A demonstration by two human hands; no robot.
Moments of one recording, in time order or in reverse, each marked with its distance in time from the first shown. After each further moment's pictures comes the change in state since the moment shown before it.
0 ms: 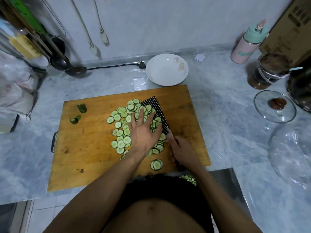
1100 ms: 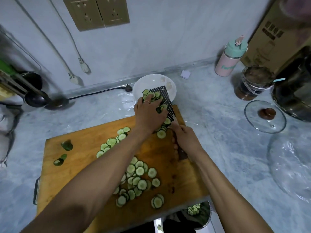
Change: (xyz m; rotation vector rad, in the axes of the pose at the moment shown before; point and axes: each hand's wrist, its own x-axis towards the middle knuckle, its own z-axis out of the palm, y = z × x) left_hand 0.152 0.081 -0.017 0.073 -0.052 0.249; right_hand 0.073 -0.084 -0.059 0.309 0.187 0.170
